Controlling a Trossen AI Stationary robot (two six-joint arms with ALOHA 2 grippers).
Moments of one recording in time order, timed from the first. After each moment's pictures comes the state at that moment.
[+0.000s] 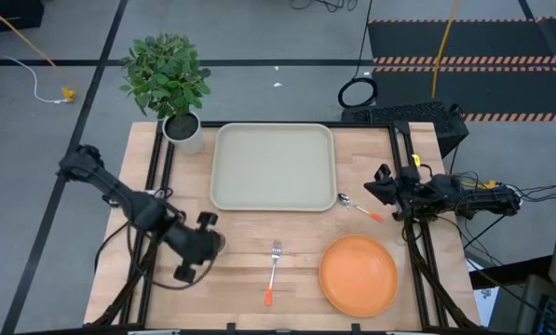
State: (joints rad) left arm -0.59 1.33 1.19 -0.94 -0.05 -0.30; right arm 0.05 0.01 0.02 0.37 0.08 0.44
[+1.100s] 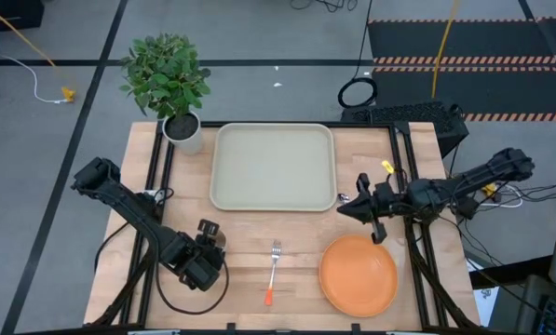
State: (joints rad) left arm -0.68 1.57 1.15 -1.10 -0.24 -0.32; right arm 0.35 0.77 0.45 0.39 0.22 0.20
